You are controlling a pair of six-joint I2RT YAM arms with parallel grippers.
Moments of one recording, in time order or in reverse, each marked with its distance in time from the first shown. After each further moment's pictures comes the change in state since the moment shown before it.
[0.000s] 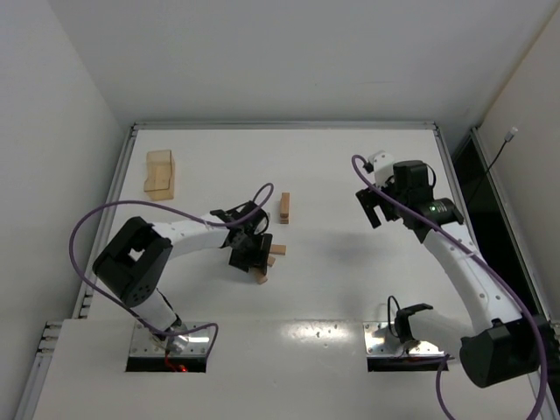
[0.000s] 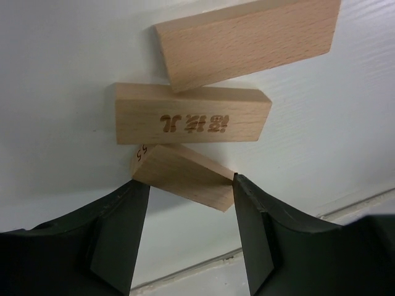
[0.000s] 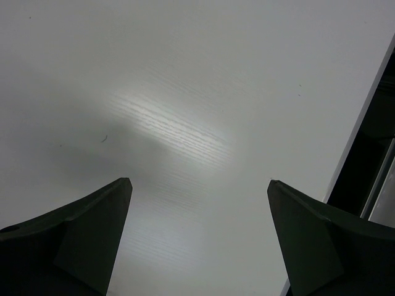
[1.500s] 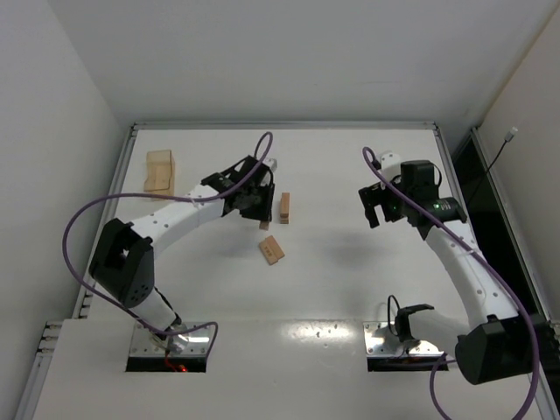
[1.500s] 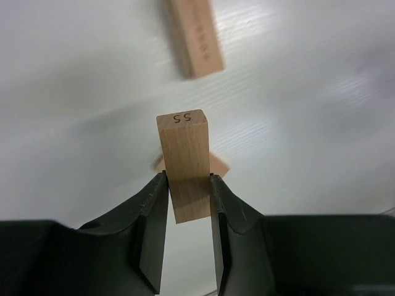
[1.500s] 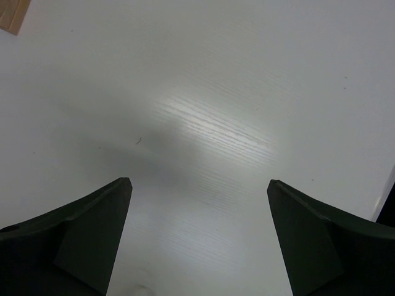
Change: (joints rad) left arm 0.055 -0.020 0.361 -0.101 -0.148 0.097; right arm -0.075 0.015 -0.008 -0.005 -0.155 0.090
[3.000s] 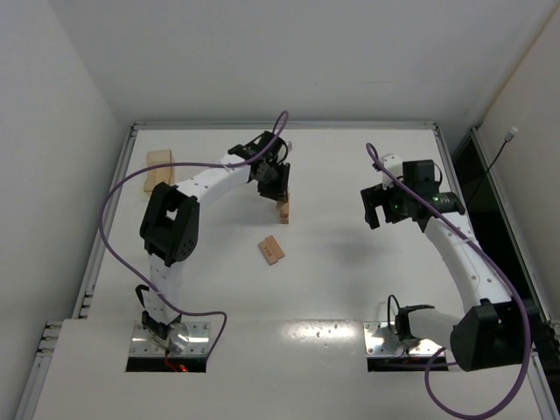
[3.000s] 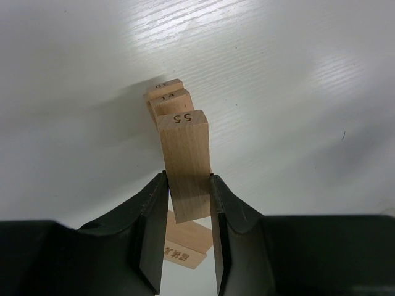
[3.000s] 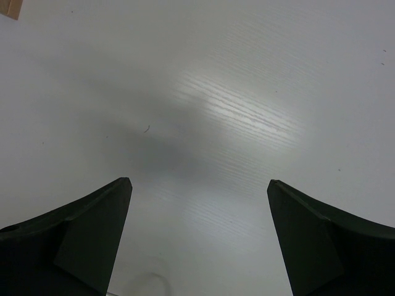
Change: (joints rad) left arm 0.080 0.438 0.473 -0.077 0.164 0.034; right arm -0.061 0.069 0.004 -0.037 -0.082 0.022
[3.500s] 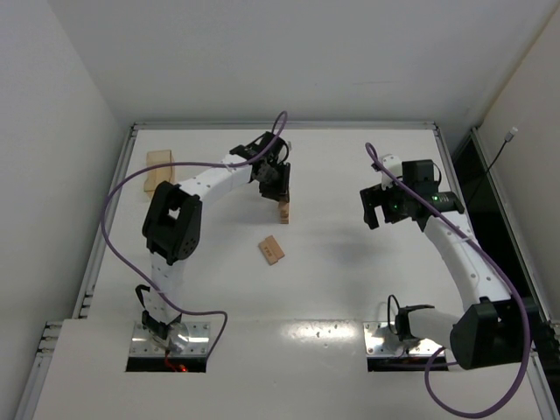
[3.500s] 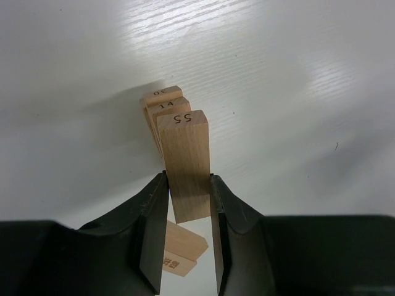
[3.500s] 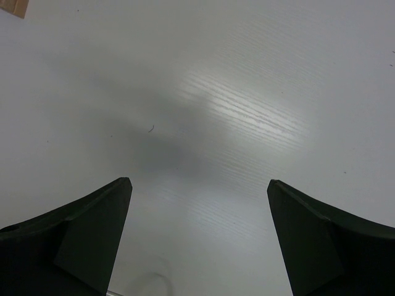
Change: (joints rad) left arm 0.000 0.021 0.008 0.013 0.005 -0.052; right arm 0.000 0.008 0.000 0.001 -0.017 0.000
